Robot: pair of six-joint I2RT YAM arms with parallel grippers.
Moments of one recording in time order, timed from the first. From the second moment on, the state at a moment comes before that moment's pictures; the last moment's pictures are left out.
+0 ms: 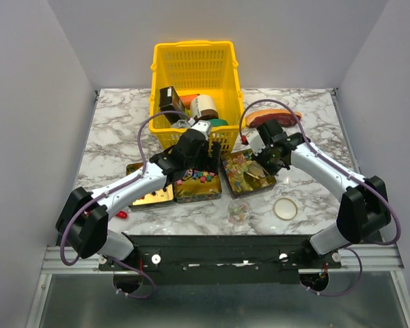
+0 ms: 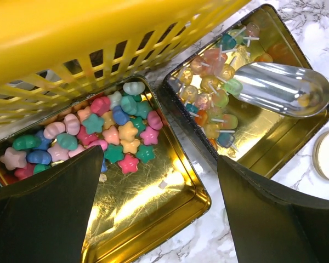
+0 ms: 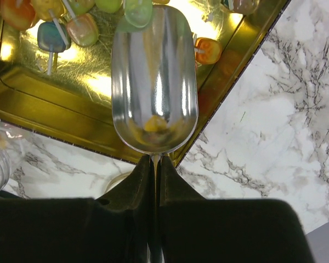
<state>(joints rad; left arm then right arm) -0.73 1.42 1.02 -0.24 -0.12 -0.41 0.47 1.52 1.16 -0.84 0.02 -0.35</state>
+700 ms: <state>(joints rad) -0.69 1.42 1.01 -0.26 -0.12 -0.44 0.49 1.56 1.05 -0.61 0.04 -0.45</state>
